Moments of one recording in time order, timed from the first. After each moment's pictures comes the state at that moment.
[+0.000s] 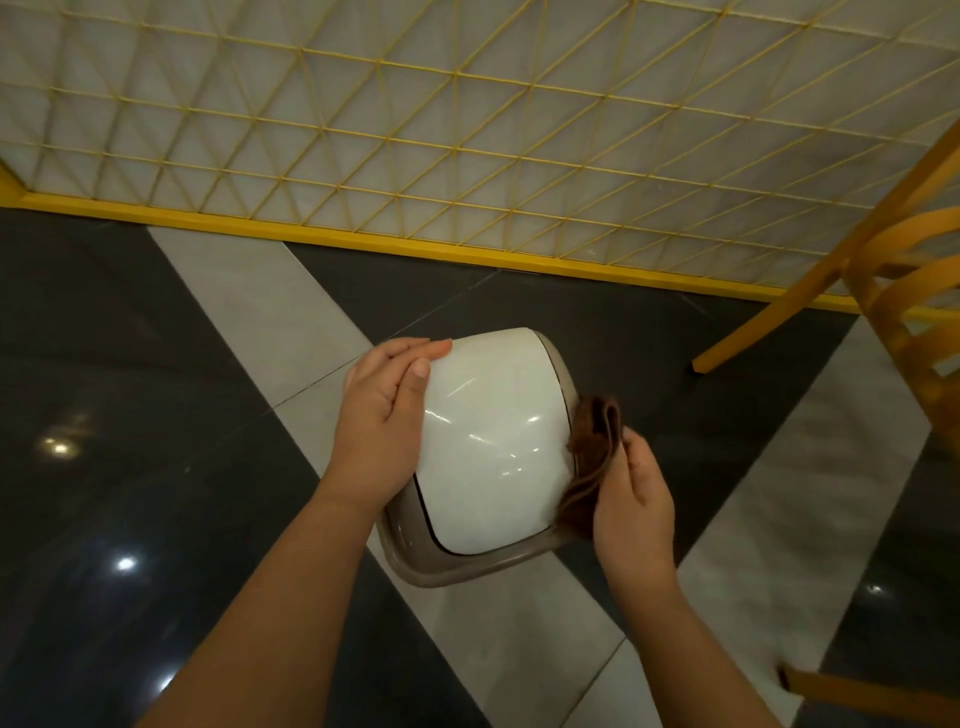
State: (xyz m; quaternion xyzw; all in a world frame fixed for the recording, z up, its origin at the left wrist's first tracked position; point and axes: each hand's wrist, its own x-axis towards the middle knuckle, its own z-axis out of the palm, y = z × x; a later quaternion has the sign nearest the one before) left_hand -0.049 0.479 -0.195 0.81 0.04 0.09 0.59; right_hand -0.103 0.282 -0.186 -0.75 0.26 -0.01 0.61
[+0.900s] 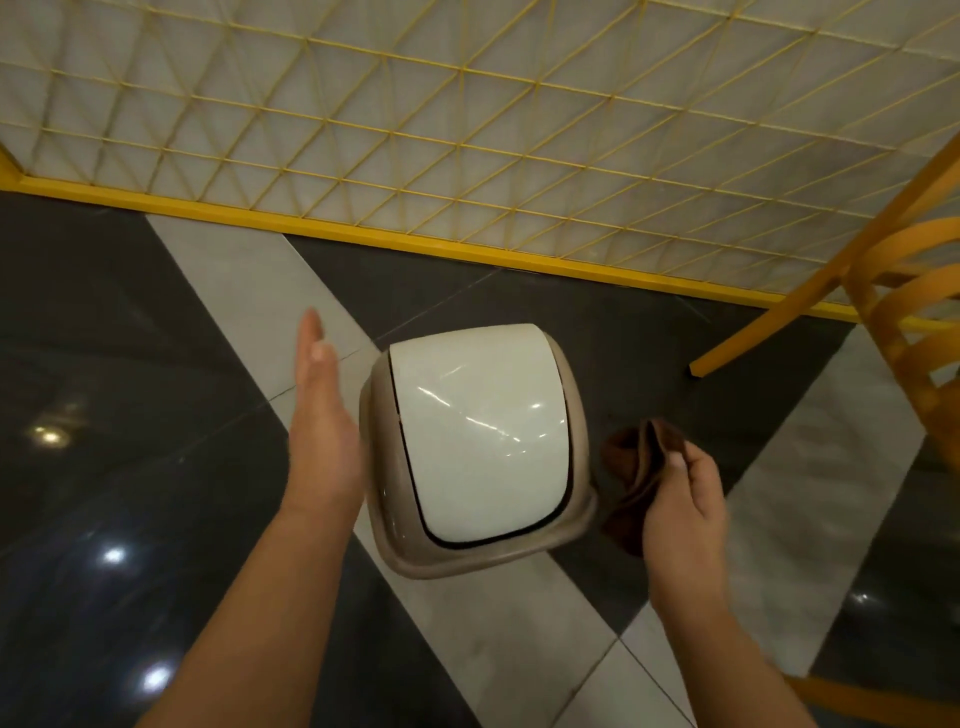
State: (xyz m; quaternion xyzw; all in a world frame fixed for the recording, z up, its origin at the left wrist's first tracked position) left_hand -0.067 0.491 -0.182 0.63 0.20 0.10 0.74; right_hand -0.106 0.251 -0.187 -0.72 0.36 -0.05 0.59
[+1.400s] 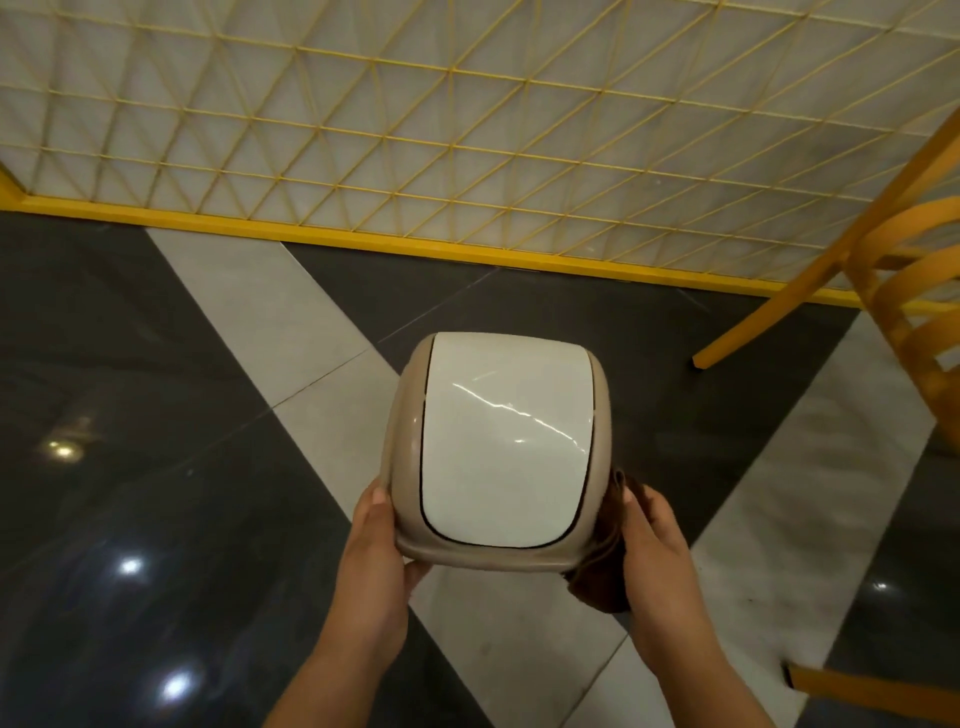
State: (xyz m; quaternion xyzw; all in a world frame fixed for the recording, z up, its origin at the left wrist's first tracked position) left_hand -0.140 0.458 -0.235 0.55 0.31 -0.07 0.77; right_hand -0.130 0.260 -0.204 -0.66 0.39 0.10 0.63
